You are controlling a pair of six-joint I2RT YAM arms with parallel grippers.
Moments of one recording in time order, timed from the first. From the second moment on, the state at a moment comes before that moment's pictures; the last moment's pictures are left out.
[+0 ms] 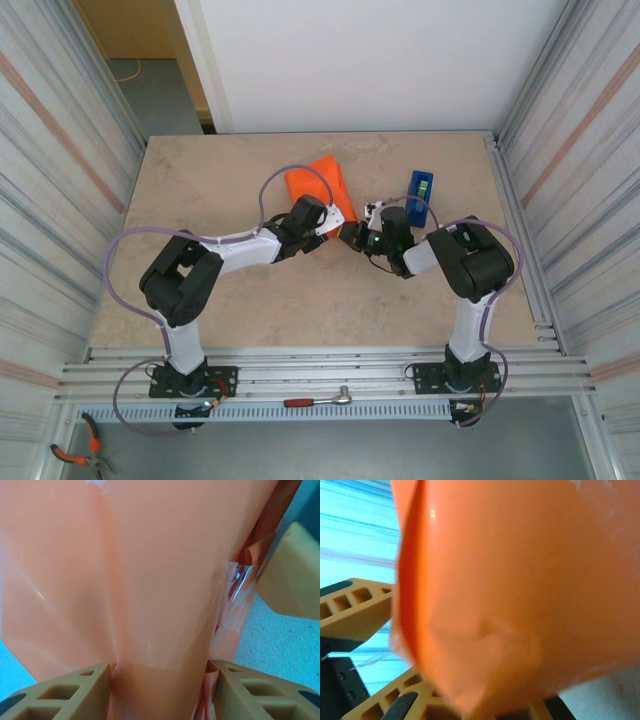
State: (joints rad) left arm -0.72 1.84 1.11 -0.05 -0.26 0.53; right arm 0.43 1.92 0.70 0.80 -0.55 1.01
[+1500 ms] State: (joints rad) left arm -0.59 1.66 1.14 -0.13 -0.03 0.28; right arm 0.42 1.86 0.88 0.55 -0.60 1.01
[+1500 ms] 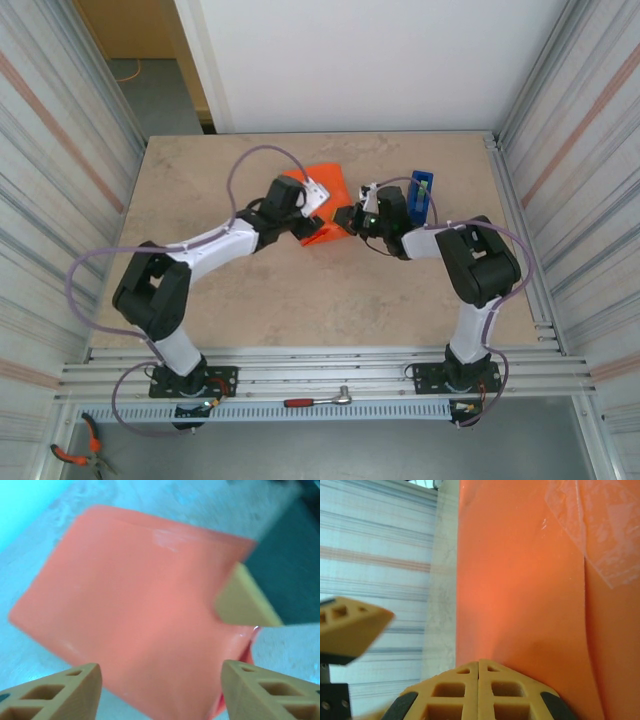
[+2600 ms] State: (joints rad) left arm -0.21 2.20 1.58 -0.14 0.51 -0.66; right arm 0.26 1.77 0.99 0.19 -0.57 0.88
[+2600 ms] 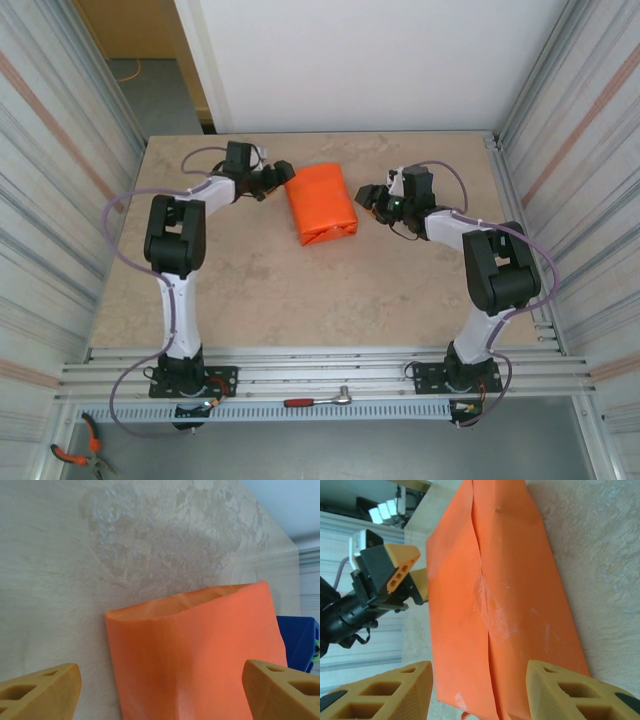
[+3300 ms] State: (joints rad) left arm -0.30 2.05 1.44 0.09 0.58 -0.60; right arm 0.20 1.59 0.92 0.11 -0.54 0.88
